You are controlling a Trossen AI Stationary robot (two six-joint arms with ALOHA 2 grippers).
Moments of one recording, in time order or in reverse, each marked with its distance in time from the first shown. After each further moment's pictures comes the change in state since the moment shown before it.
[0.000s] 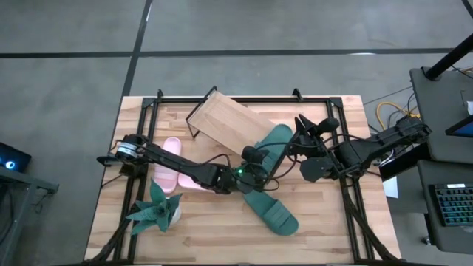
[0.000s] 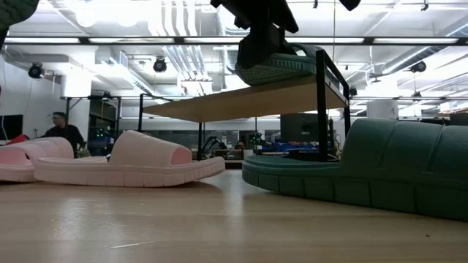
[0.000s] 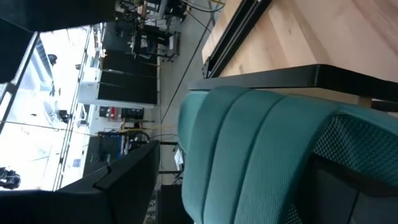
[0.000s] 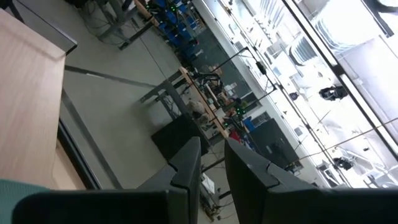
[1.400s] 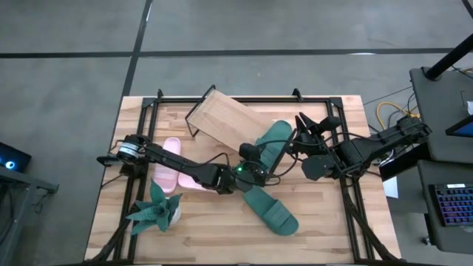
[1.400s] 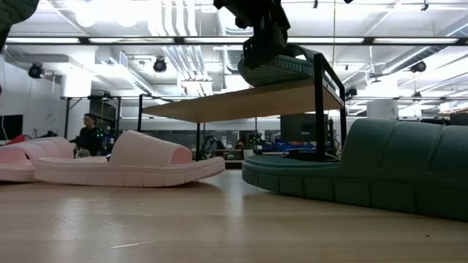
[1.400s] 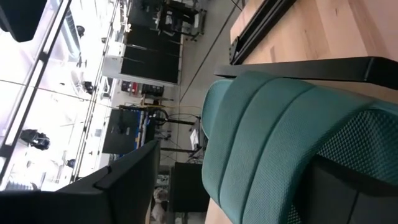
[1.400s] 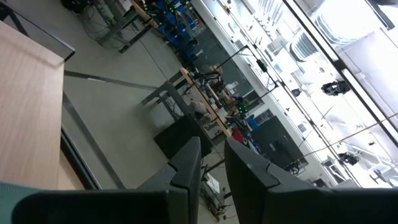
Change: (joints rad) left arm 0.011 0.012 -0.012 0.111 -0.136 0.021; right arm 0.000 0.000 0.036 0.002 0.000 0.001
